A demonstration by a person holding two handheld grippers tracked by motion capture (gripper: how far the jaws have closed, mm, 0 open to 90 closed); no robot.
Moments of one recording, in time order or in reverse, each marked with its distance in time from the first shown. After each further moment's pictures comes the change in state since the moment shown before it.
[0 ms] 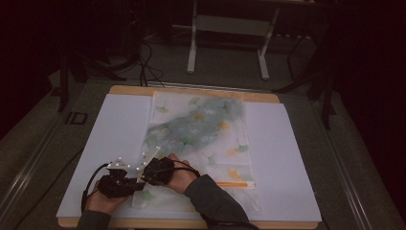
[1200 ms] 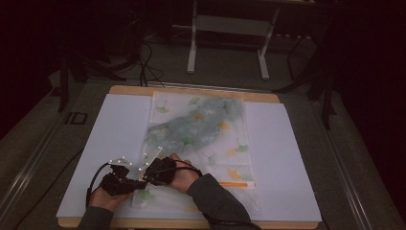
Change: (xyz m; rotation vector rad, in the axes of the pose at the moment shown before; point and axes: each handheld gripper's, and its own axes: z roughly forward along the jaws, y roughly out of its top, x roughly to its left) left arm 0.007 0.002 0.007 0.012 -0.114 -0.045; right arm -0.002 -0.004 -0.004 0.000 0.013 -0.022
